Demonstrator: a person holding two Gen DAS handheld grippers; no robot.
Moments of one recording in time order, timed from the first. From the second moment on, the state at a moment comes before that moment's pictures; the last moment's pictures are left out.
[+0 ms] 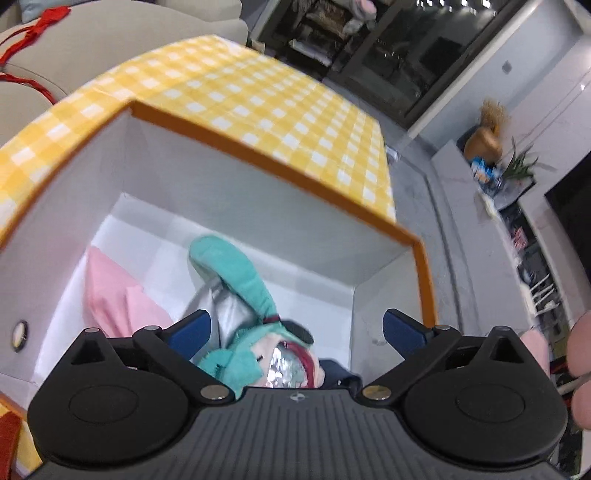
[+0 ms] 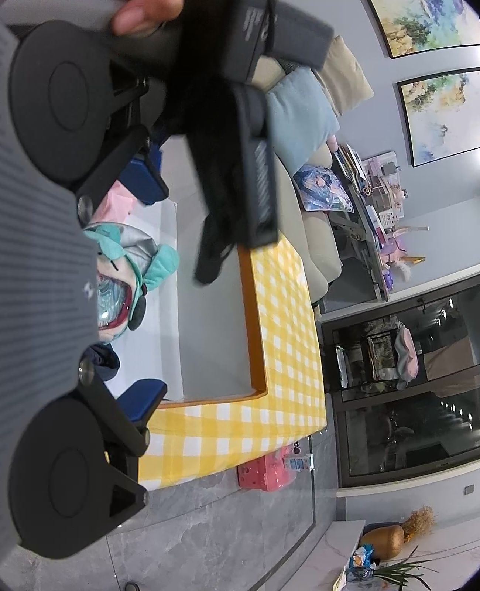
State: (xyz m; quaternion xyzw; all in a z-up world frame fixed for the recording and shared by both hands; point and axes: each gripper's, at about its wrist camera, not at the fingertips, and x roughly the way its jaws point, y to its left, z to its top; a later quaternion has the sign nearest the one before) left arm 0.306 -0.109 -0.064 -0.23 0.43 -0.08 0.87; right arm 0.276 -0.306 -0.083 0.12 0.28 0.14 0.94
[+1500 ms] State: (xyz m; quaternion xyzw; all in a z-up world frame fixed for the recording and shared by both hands) left arm 0.124 -0.007 0.039 -0.15 0.36 -0.22 0.89; right arm 0.102 -0.245 -0.039 0.11 0.26 0.11 0.95
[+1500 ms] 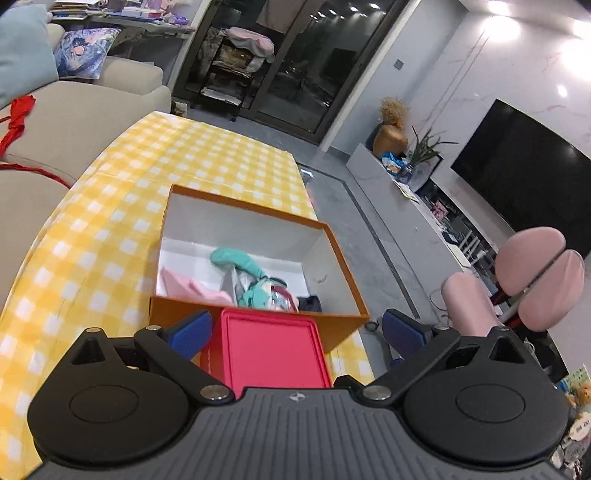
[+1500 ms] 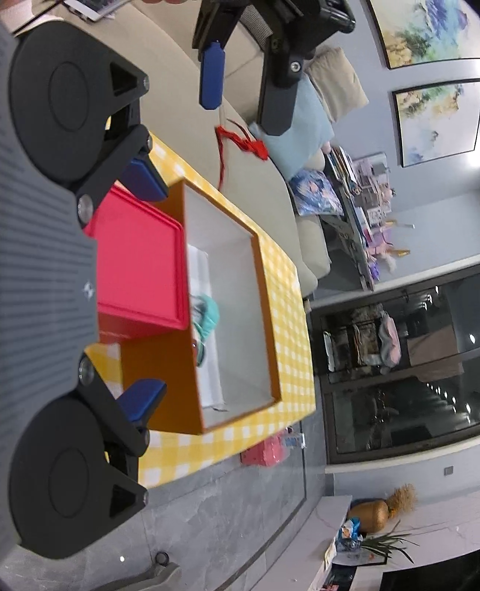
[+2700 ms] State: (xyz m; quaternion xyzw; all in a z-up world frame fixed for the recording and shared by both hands) left arm 0.042 0.040 -0.071 0.01 0.45 -0.19 0.87; right arm 0.127 -0.148 -0.139 -0.02 0.45 0.18 0.87
